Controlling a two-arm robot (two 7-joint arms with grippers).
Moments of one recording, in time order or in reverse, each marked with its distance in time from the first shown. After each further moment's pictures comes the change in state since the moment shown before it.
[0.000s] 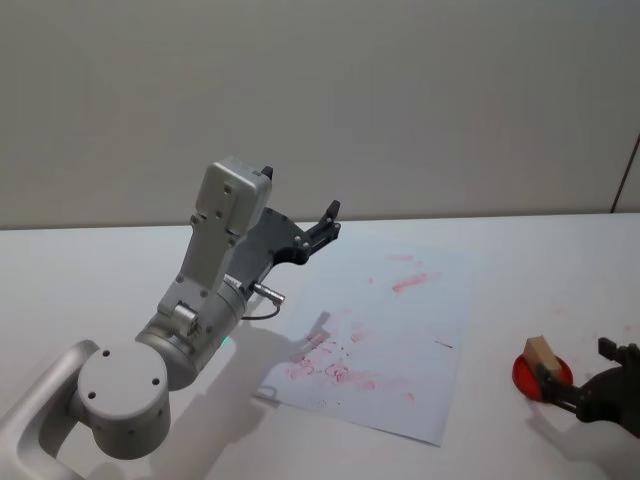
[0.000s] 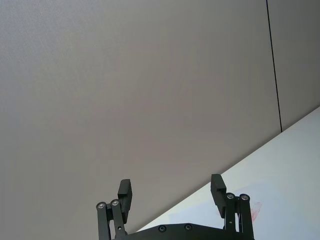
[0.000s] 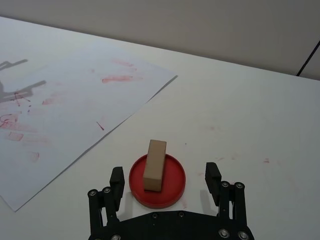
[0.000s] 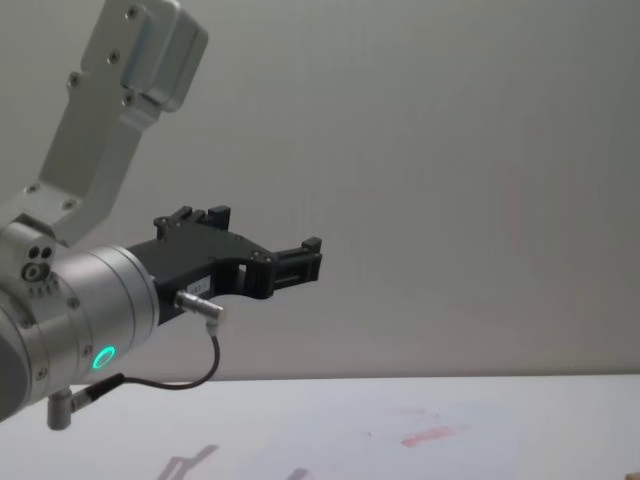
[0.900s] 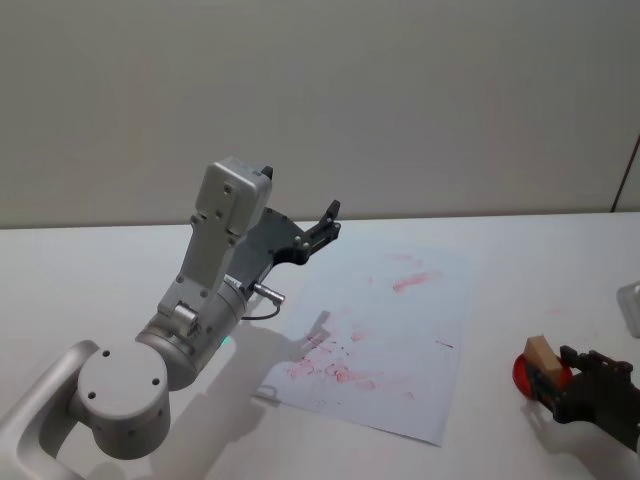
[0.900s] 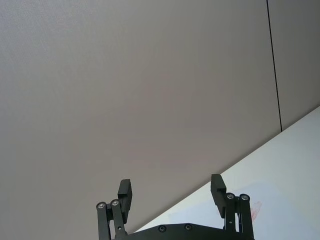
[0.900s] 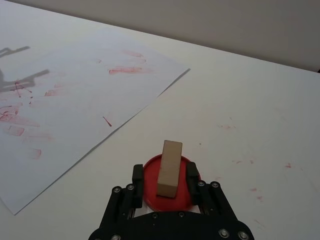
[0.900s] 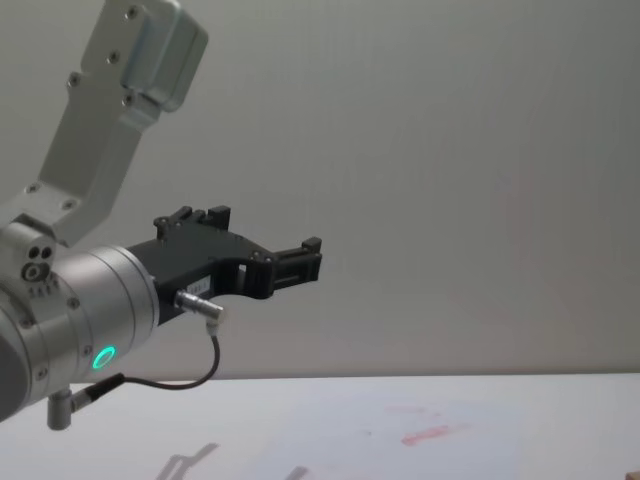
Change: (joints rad) left arm 0.000 0.000 0.000 0.000 0.000 0.000 0.000; right arm 0.060 -0.053 -0.039 0.048 -0.077 0.052 0.033
